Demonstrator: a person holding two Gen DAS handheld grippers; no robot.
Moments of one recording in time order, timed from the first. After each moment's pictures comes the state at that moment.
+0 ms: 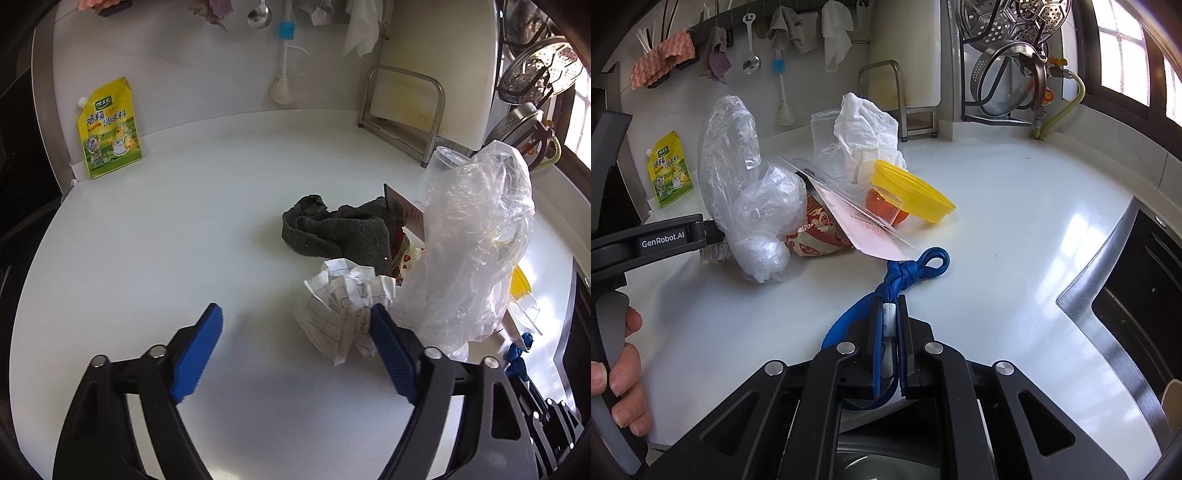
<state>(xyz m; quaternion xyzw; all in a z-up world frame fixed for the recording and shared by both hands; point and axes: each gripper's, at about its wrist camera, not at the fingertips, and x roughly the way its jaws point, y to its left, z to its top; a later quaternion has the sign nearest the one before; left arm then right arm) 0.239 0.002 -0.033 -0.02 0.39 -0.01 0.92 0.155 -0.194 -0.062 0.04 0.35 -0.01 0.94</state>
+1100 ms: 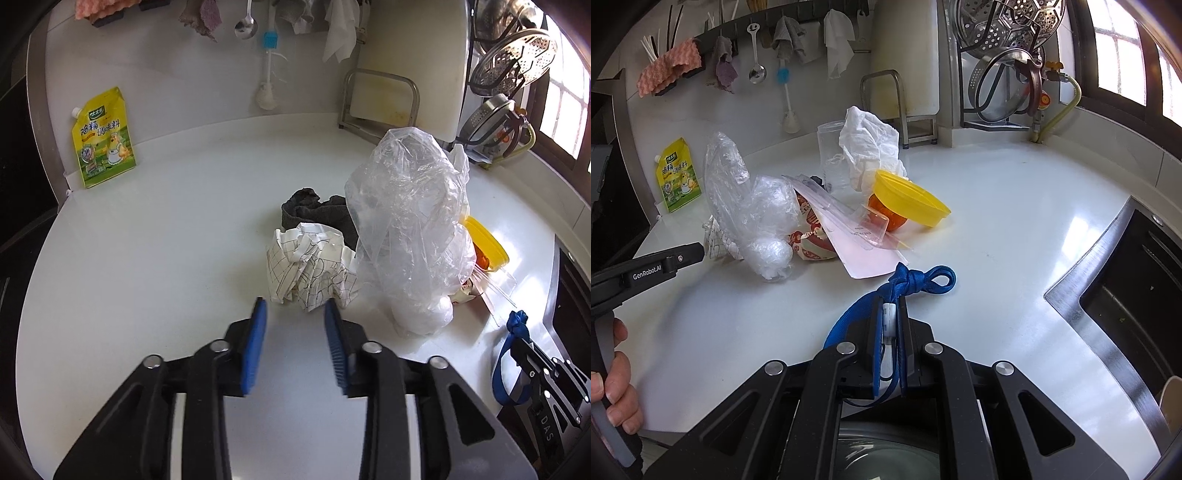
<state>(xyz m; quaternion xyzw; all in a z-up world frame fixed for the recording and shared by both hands) 0.209 0.015 -0.029 0.00 0.38 -0.04 0.92 0.140 -0.194 -0.054 0.05 0.34 0.00 0.94</state>
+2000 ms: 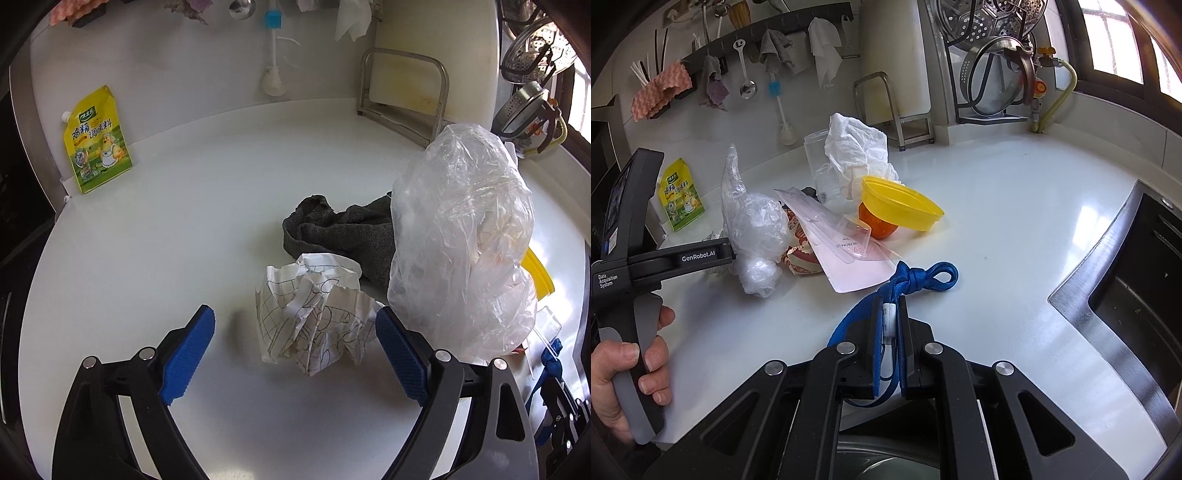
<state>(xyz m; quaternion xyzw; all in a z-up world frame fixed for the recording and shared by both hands) 0.269 -0.002 -0.037 0.01 0.41 0.00 0.91 0.147 -0.212 -0.058 0.09 0.33 0.01 0.94</state>
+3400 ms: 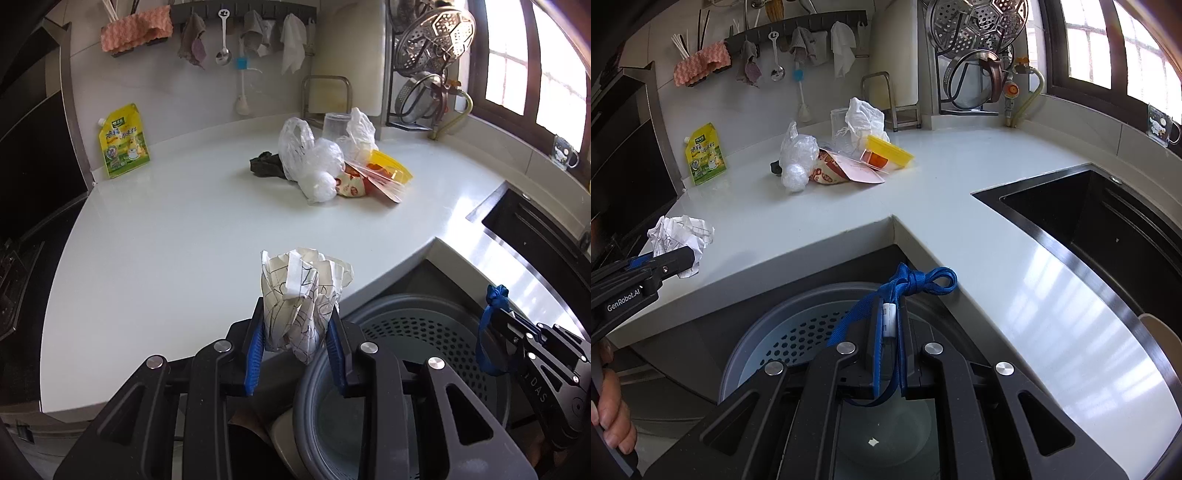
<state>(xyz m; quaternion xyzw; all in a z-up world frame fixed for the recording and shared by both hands) 0.026 -0.016 -0.024 0.04 0.36 -0.07 0.93 -0.023 -0.208 -0.059 0.05 0.35 0.00 0.94</state>
